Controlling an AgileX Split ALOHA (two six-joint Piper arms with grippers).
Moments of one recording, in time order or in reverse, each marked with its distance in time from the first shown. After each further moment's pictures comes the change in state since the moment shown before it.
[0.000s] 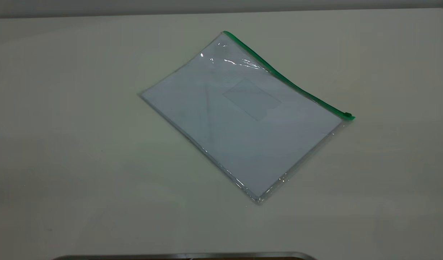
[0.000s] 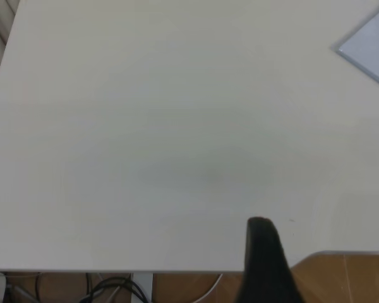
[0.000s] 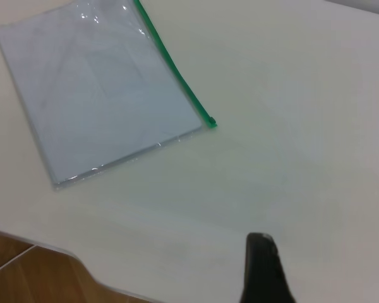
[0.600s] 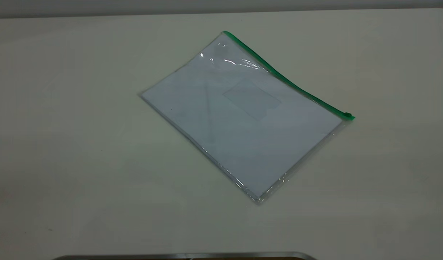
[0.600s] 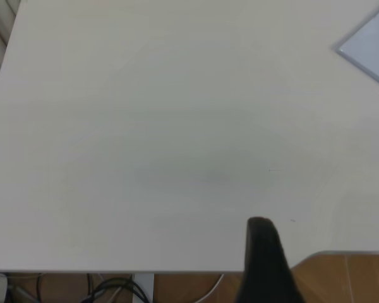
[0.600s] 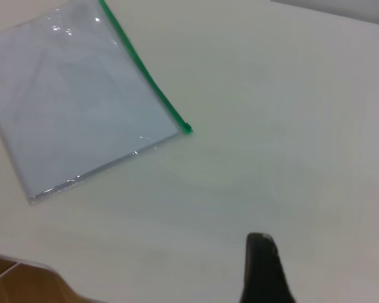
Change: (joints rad) left arm 0.000 -0.001 0.000 0.000 0.000 0.007; right arm 0.048 -0.034 0.000 -0.102 -0.002 0.116
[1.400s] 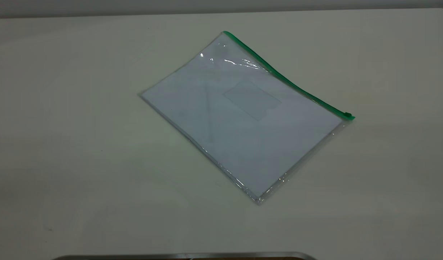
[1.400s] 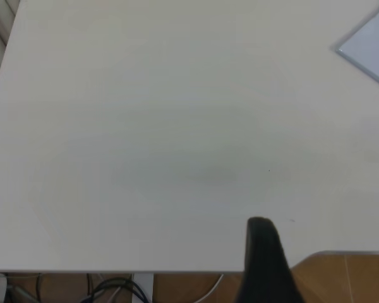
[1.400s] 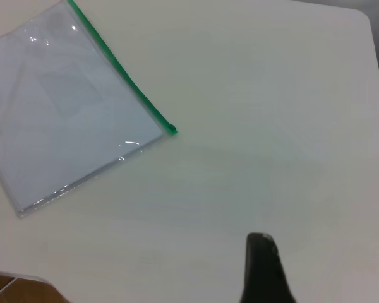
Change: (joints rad) left arm 0.000 0.000 0.000 0.000 0.000 -0.001; right arm 0.040 0.000 0.000 -0.068 -0.004 0.104
